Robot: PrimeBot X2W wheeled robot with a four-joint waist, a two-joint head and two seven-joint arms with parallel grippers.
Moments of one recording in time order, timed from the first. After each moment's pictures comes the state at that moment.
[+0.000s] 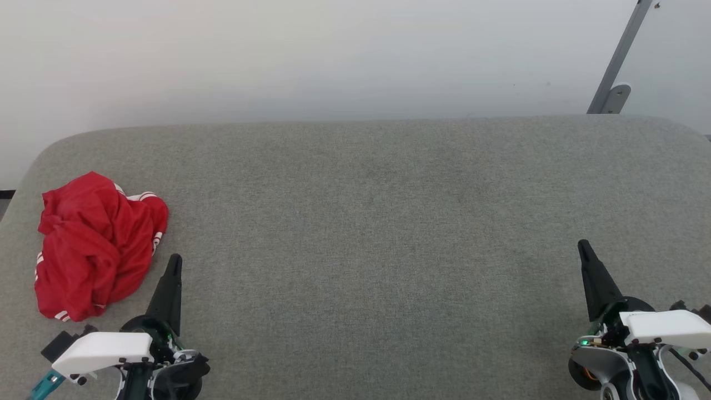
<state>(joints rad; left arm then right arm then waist) -0.10 0.05 0.11 0.25 -1.61 -0.13 0.11 -0.11 -0.05 -0.11 0.24 1.61 0.13 0.12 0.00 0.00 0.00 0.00</state>
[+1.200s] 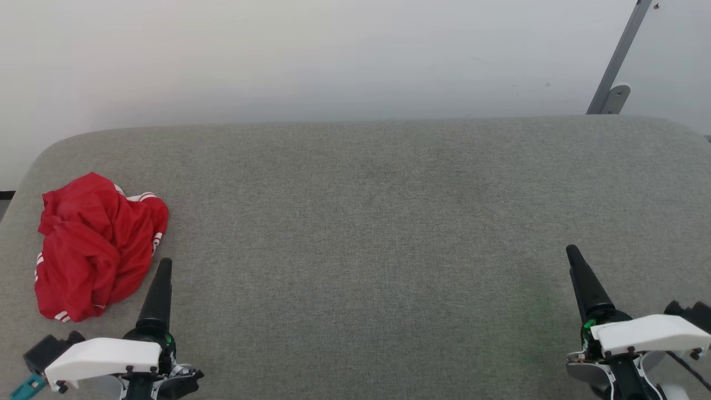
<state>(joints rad) -0.05 0.09 0.07 0.21 -1.43 -0.06 0.03 -0.08 -0.08 -0.06 0.27 1.37 0.13 0.06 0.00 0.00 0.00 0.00</state>
